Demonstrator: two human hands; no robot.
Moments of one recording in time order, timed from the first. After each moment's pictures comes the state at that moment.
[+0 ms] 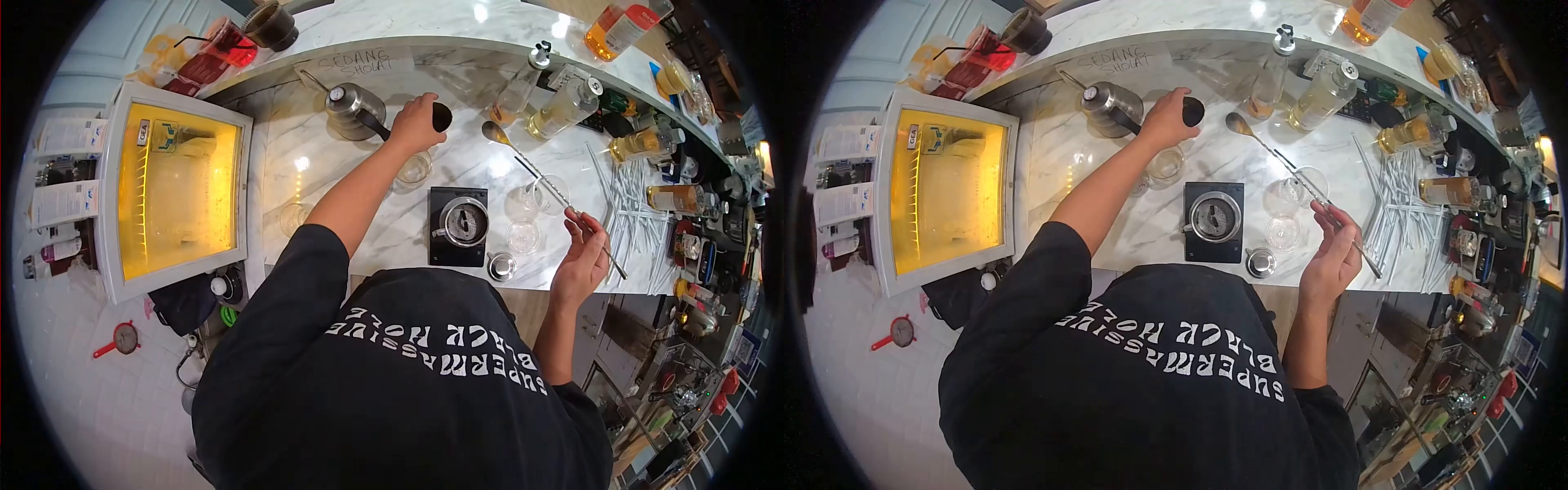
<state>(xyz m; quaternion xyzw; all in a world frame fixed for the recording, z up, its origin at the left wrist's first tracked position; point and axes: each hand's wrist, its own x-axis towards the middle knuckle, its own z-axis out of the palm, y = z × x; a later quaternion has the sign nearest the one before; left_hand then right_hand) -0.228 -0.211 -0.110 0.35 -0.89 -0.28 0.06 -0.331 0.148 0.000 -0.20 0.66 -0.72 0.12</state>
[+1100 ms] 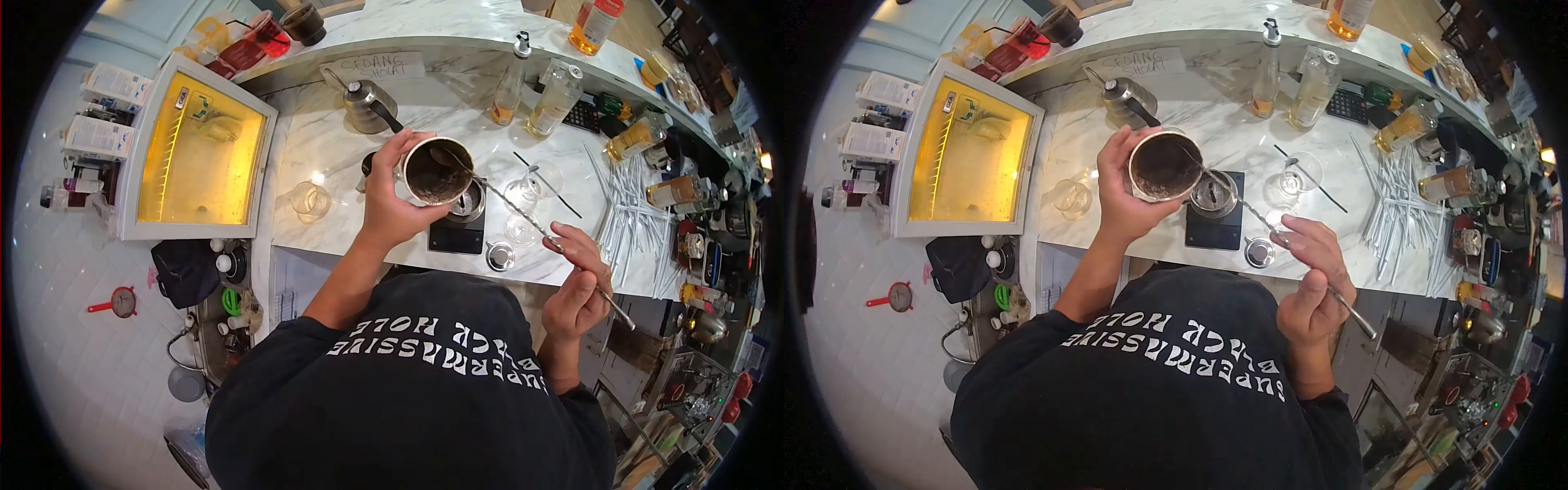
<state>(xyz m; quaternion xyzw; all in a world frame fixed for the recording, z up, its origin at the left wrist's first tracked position) -0.111 -0.023 0.031 0.15 -0.81 -0.36 0.45 -0.286 0.206 0.073 -0.48 0.55 -0.69 0.04</state>
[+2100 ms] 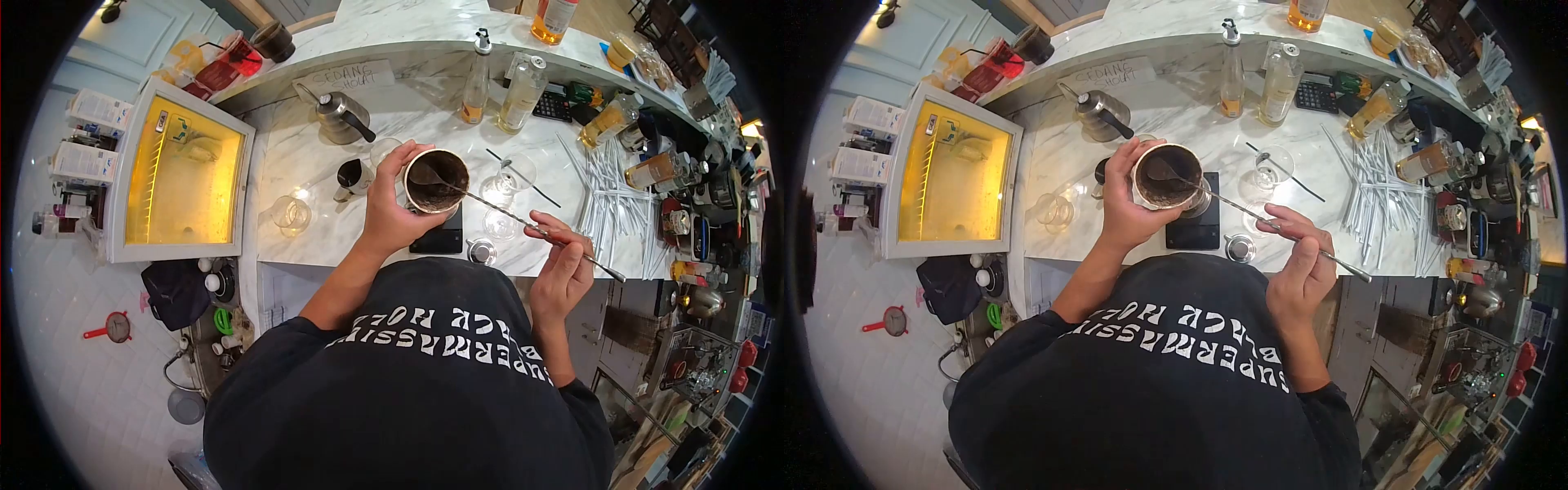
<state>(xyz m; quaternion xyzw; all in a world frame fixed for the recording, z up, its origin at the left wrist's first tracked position) -0.139 0.003 0.023 0.15 -0.79 -0.39 0.45 -0.290 0.219 0.050 -0.37 0.57 -0.73 0.09</state>
